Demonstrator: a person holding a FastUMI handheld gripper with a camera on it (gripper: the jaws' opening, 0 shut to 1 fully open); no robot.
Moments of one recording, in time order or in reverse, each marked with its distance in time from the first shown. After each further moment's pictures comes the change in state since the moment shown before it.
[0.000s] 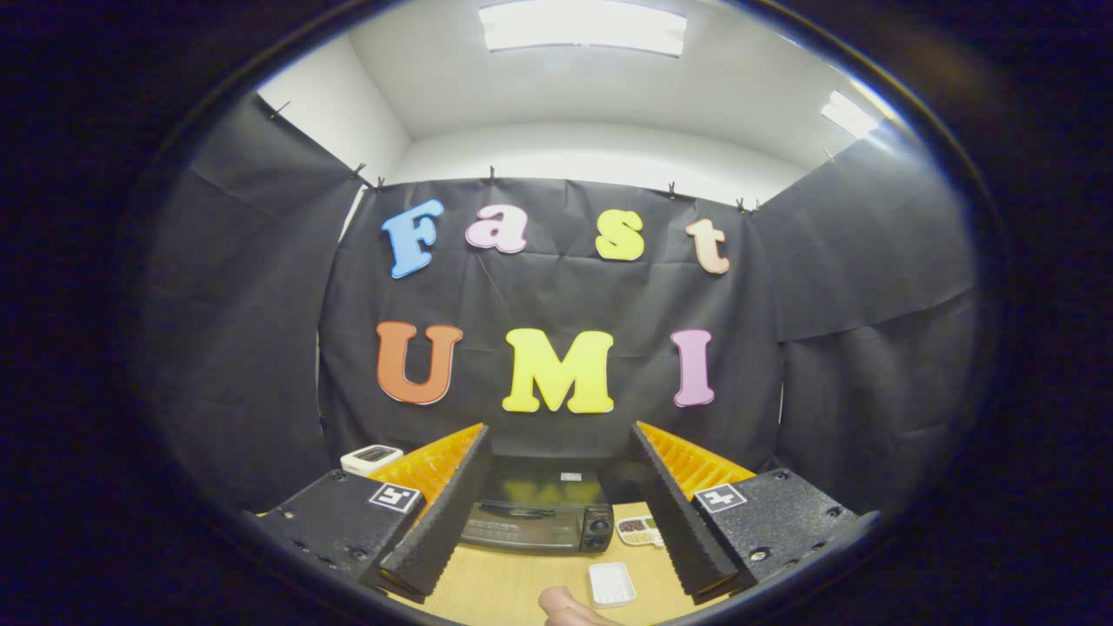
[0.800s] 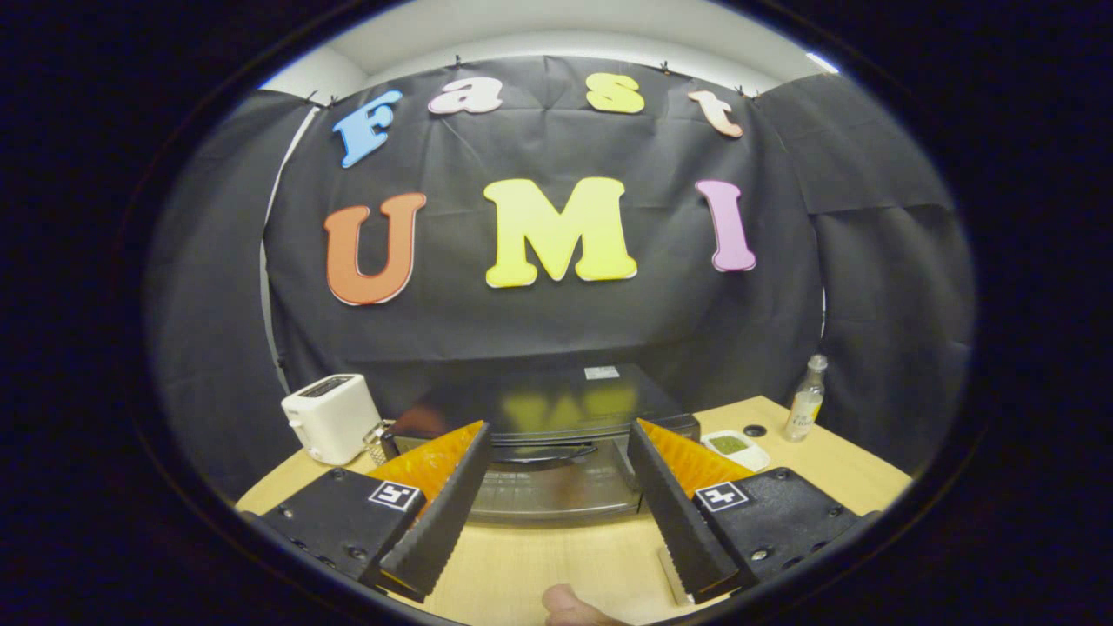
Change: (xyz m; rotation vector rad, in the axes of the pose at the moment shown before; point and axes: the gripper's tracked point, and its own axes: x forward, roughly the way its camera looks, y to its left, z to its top) arm 0.175 0.018 -0.216 0.104 0.304 -0.055
